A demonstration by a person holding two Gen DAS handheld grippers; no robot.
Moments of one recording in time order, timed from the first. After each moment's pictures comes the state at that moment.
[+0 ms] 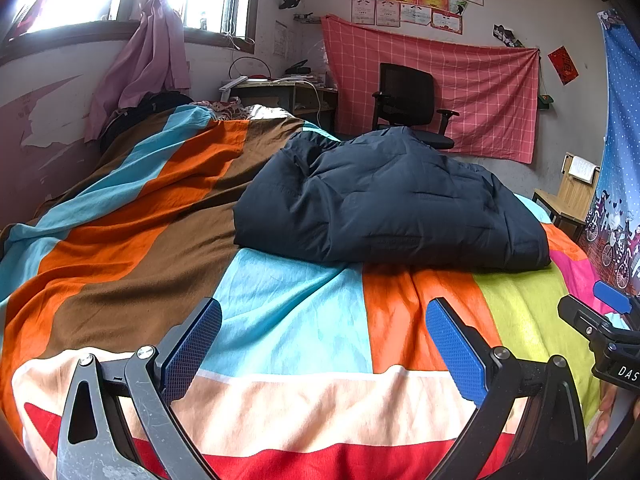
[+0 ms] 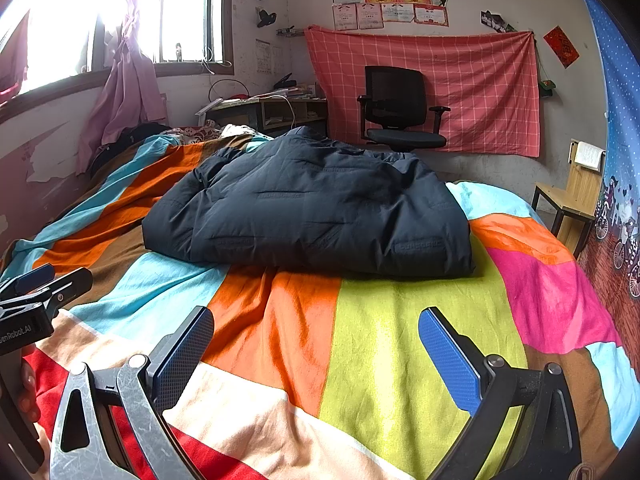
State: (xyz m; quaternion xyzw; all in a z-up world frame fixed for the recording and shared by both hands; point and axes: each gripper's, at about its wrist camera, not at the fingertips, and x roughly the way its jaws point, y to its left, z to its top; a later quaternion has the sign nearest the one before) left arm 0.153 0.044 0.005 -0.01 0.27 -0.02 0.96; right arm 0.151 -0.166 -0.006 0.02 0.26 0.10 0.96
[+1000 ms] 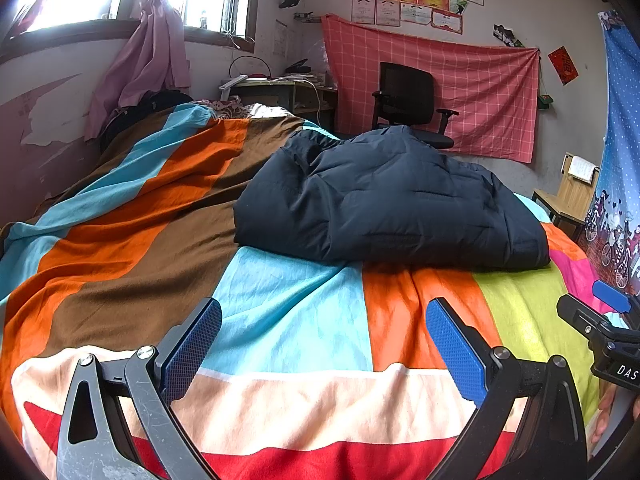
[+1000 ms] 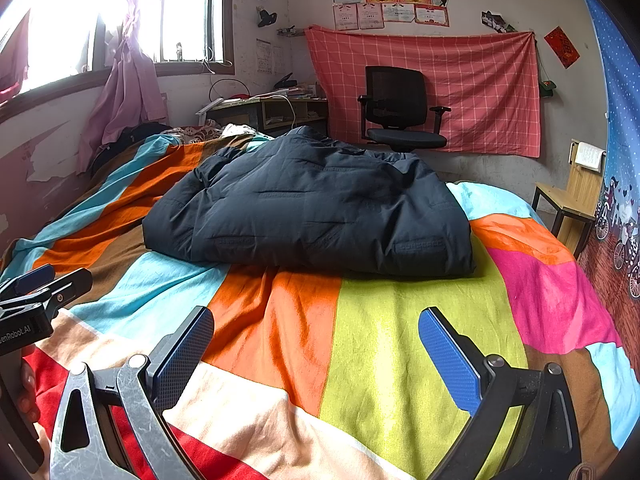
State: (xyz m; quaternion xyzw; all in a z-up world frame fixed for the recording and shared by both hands) left arm 0.151 0.043 0.004 -0.01 0.27 -0.02 0.96; right arm 0.150 -0.166 -0.006 0.02 0.26 0.10 0.96
